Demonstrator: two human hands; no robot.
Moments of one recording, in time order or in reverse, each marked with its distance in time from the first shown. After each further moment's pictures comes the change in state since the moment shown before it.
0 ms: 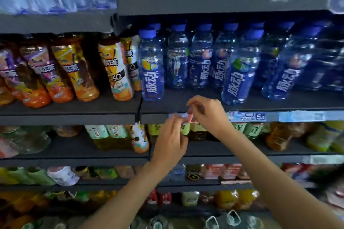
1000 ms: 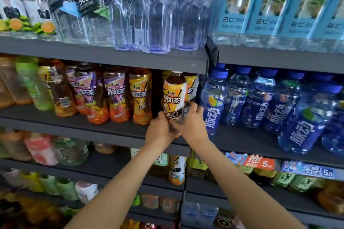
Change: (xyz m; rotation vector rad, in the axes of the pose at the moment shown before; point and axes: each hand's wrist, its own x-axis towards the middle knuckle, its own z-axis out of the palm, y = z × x) left_hand 0.079 -0.120 -0.132 0.142 -0.158 -0.560; right_hand 0.094 -0.127 0.129 -0.080 -0.017 0.191
